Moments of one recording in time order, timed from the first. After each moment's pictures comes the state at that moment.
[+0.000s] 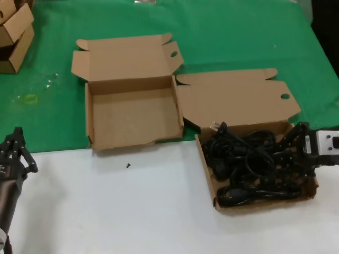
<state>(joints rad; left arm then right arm) 0.00 -0.30 1.60 -1.60 -1.80 0.00 0.00 0.57 0.94 -1.97 1.46 1.36 -0.99 -0.03</state>
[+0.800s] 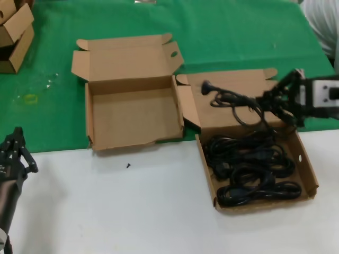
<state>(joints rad) 0.00 -0.30 1.60 -1.60 -1.80 0.00 0.00 0.74 0.90 -1.95 1.49 1.33 -1.02 -0.01</state>
